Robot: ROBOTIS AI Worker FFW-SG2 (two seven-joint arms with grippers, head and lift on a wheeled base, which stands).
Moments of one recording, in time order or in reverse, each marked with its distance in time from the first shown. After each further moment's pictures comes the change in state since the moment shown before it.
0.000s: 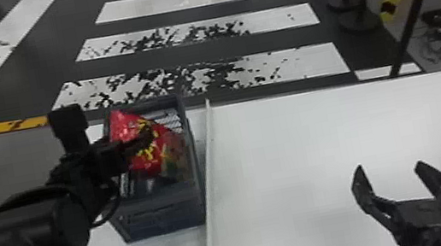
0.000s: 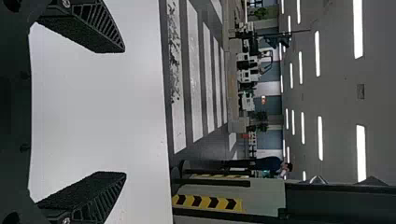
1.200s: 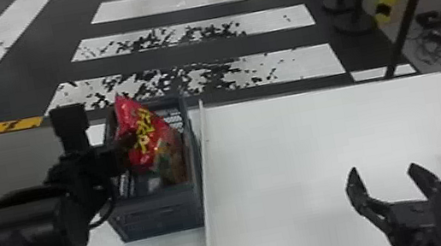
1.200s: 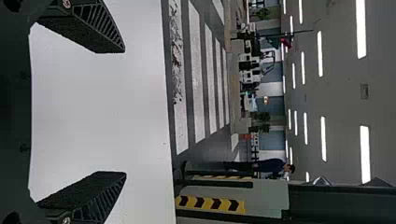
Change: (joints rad) left arm 0.001 -0.011 -0.010 -0.032 -0.088 0.034 -0.036; right arm 0.002 0.002 0.003 -0.001 -0.003 0.009 0.000
